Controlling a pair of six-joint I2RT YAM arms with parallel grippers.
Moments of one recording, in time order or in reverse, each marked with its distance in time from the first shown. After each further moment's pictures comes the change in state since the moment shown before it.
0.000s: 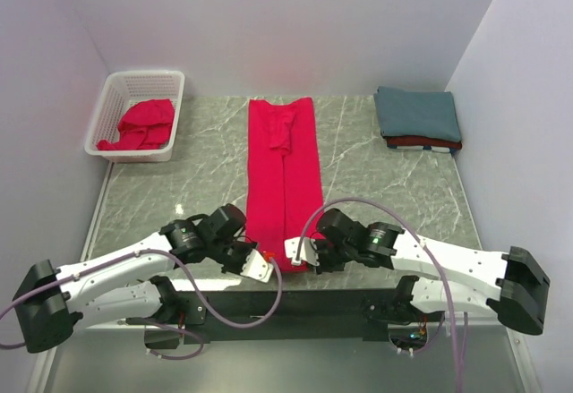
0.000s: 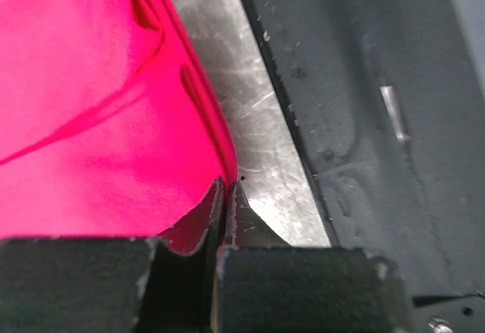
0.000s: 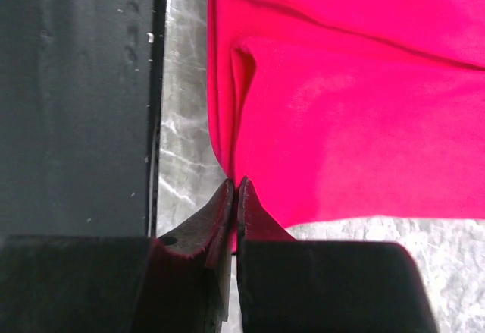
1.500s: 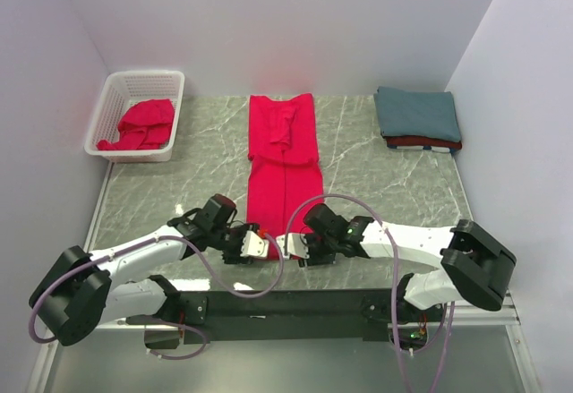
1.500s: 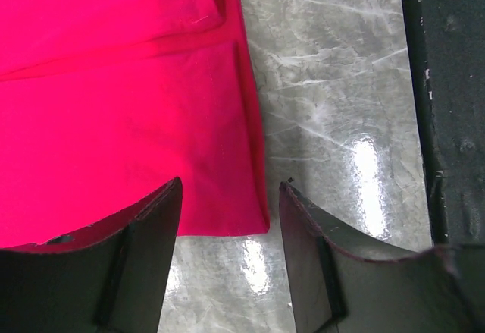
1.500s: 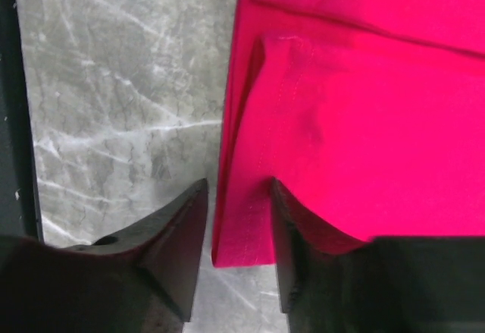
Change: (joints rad) left arm 0.264 0.146 -0.142 0.308 0.060 0.047; right arm -0.093 0.274 -0.031 0.219 0.040 -0.159
